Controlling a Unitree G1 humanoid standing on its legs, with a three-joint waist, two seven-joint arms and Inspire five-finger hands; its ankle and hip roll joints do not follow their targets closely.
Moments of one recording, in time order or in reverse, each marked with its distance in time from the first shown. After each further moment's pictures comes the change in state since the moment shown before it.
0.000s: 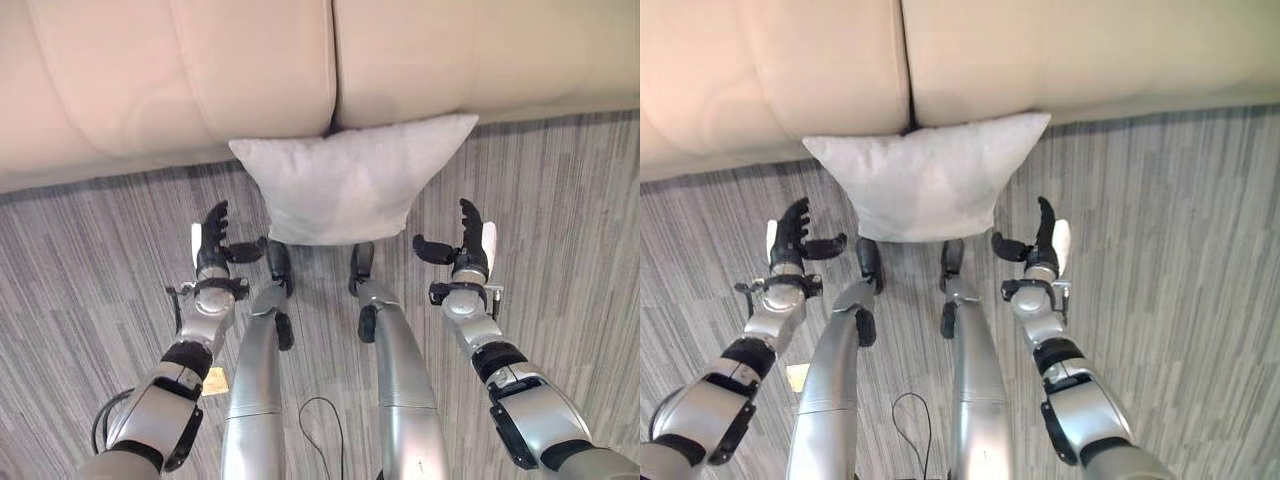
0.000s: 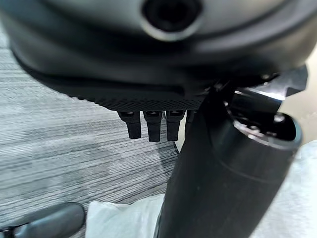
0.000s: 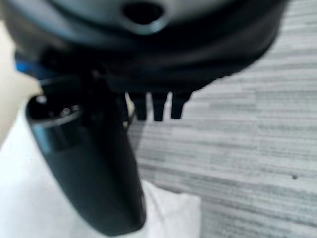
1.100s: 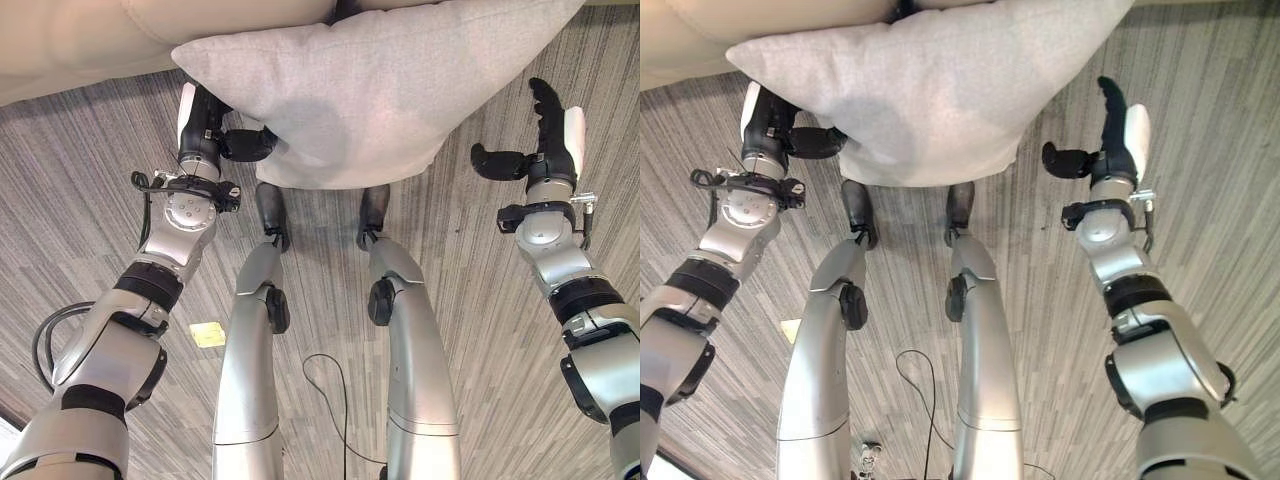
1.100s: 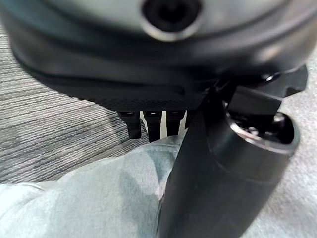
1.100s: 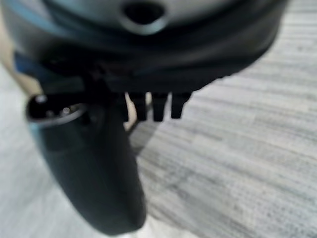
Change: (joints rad) left arm -0.309 0.233 -0.254 -0.165 -0.133 -0.024 -0.117; right arm -0.268 -0.362 0.267 -0.016 0.096 -0.028 0.131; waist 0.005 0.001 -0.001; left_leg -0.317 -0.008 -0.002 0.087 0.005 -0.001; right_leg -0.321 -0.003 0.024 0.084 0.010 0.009
